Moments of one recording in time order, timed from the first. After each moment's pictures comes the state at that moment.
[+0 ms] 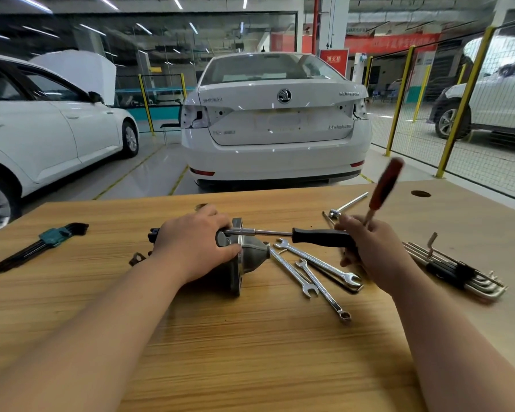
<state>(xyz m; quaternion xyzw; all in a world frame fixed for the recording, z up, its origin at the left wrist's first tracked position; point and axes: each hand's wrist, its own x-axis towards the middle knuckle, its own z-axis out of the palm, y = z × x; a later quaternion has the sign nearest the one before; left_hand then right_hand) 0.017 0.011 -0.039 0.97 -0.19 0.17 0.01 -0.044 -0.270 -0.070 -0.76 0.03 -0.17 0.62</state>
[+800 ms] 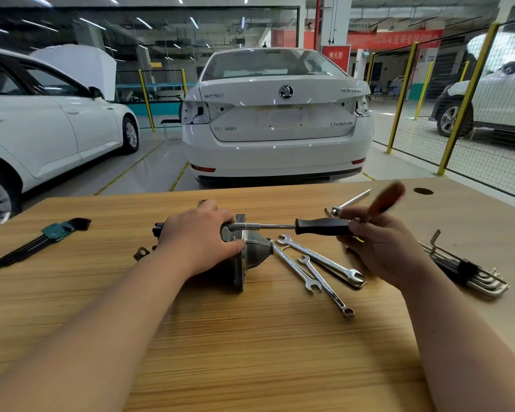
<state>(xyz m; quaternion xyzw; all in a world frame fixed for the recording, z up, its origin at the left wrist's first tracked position) 0.017 0.009 -0.038 0.97 -0.17 0.15 0.03 -0.044 -0.274 -0.069 -0.59 0.00 -0.12 0.80</state>
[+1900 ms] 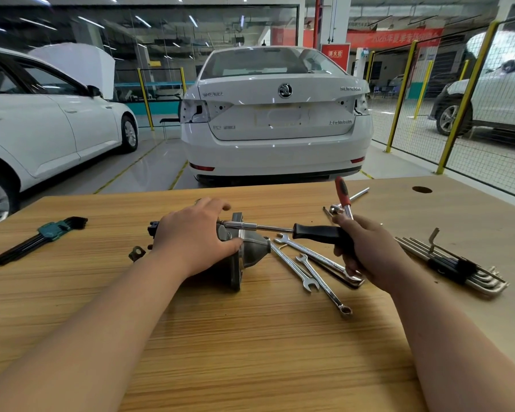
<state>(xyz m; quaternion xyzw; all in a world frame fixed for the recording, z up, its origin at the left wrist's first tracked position) 0.016 0.009 -0.045 0.96 -0.17 0.22 0.06 -0.034 -0.273 -0.083 -0.74 0.05 -0.10 0.66</state>
